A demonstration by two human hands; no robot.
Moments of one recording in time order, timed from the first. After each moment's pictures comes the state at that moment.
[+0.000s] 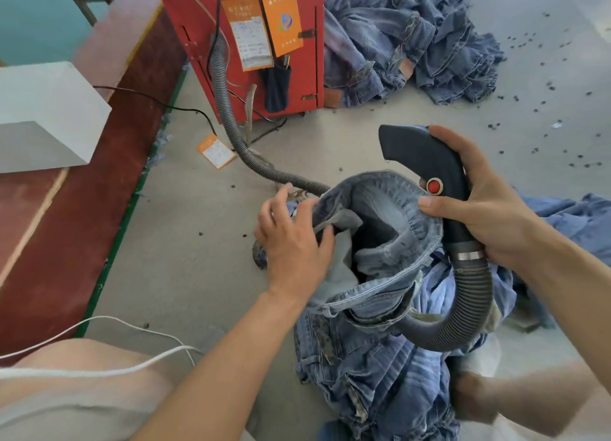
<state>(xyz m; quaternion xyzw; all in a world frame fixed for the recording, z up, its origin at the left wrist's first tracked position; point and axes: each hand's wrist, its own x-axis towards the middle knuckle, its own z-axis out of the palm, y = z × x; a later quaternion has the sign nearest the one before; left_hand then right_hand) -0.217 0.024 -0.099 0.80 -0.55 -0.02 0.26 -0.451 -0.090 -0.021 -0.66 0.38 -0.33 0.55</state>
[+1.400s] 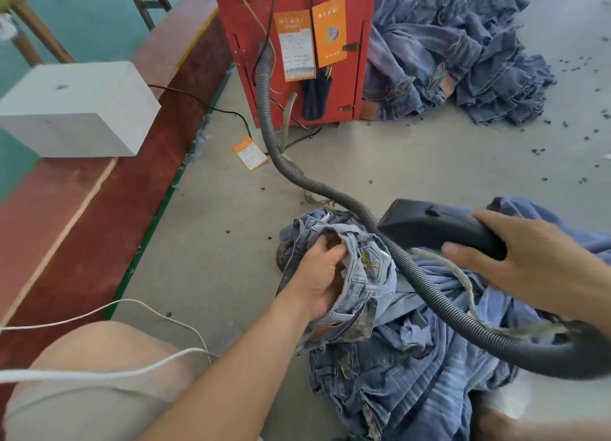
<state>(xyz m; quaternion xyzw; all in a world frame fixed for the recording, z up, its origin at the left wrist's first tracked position) -0.209 0.023 -0.120 0.48 -0.08 -0.65 0.58 -0.448 -0.058 0.026 -0.85 0.45 -0.04 0.27</state>
